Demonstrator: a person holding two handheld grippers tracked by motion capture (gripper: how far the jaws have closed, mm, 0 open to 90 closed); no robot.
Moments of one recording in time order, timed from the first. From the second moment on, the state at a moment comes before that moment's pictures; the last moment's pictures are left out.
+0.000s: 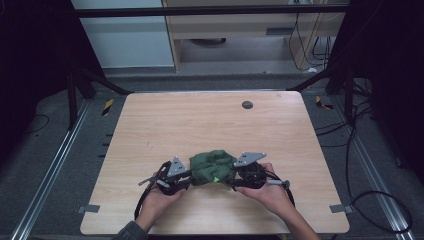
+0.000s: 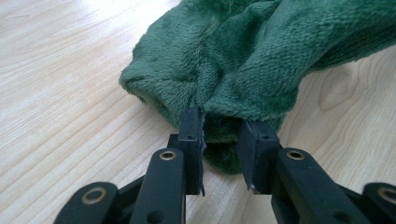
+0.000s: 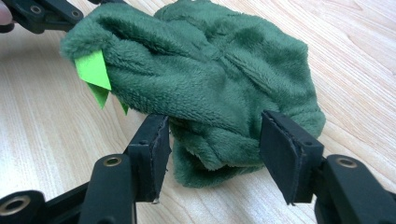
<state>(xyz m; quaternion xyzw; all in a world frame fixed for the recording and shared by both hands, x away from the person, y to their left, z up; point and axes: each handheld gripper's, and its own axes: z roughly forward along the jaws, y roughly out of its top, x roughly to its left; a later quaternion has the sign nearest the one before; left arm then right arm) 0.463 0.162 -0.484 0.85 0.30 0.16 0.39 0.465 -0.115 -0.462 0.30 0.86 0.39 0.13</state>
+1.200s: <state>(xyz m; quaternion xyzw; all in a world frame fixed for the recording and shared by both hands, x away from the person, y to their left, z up) 0.467 0.164 -0.472 0.85 0.30 0.19 0.38 0.464 -0.119 -0.463 0.31 0.86 0.39 0.14</state>
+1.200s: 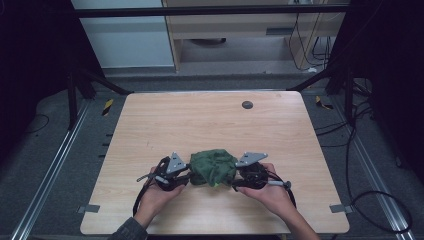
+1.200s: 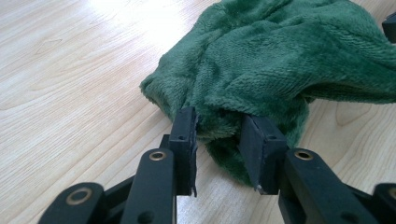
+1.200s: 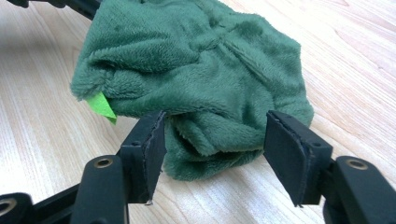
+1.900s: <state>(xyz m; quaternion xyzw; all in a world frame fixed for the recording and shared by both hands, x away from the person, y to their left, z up) 0.462 0.167 -0.474 0.85 0.30 0.19 0.38 0.456 -0.114 -0.464 0.29 0.87 0.38 0.13</state>
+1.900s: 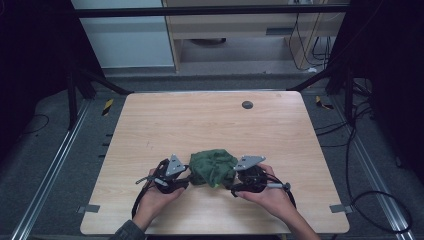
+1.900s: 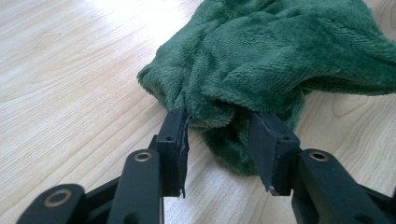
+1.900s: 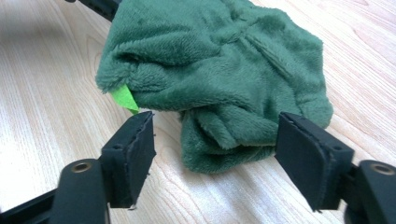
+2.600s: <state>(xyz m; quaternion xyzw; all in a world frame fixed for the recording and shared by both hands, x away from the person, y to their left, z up) 0.451 0.163 -0.472 0.87 0.29 0.17 0.36 0.448 -0.119 -0.467 0.27 0.88 0.37 0.12</state>
